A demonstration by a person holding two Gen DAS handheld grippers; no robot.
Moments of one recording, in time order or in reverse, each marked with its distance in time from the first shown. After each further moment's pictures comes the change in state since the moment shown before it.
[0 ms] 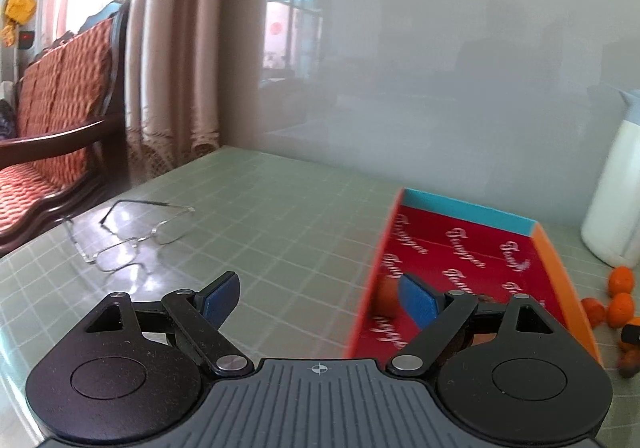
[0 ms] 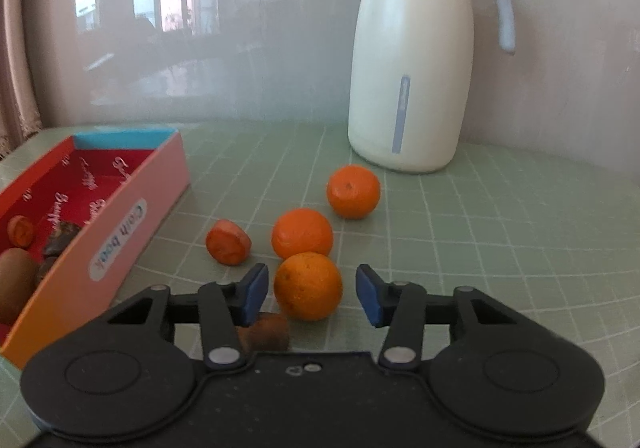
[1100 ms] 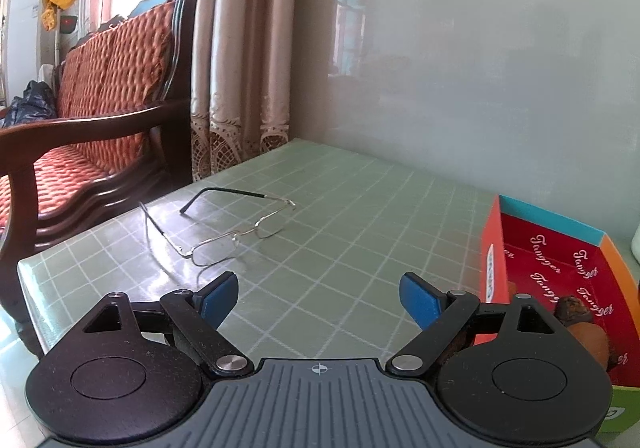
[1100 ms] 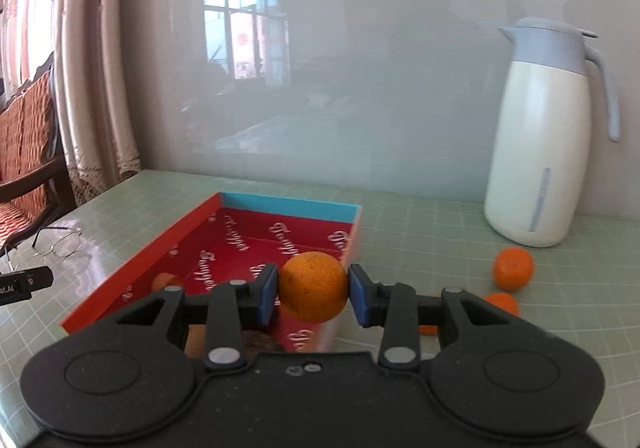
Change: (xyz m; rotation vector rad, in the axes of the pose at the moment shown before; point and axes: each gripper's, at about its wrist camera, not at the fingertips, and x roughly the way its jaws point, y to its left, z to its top) left arm 0.000 0.073 -0.001 -0.052 0.016 0.102; right arm -0.039 0.107 0.021 -0.068 -0.176 0.219
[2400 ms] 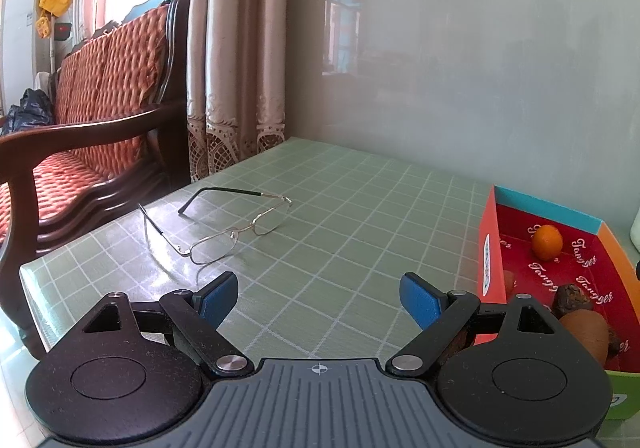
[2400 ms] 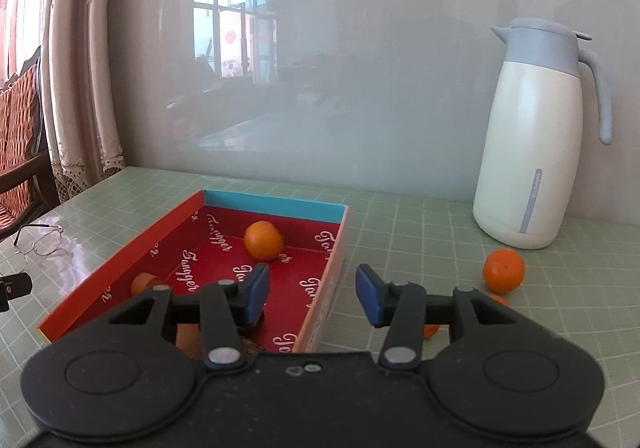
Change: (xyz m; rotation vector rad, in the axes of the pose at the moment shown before) left arm -0.004 -0.004 -0.002 0.028 0.001 -0.005; right arm 0.006 -0.002 -0.003 -0.004 -0.003 -0.060
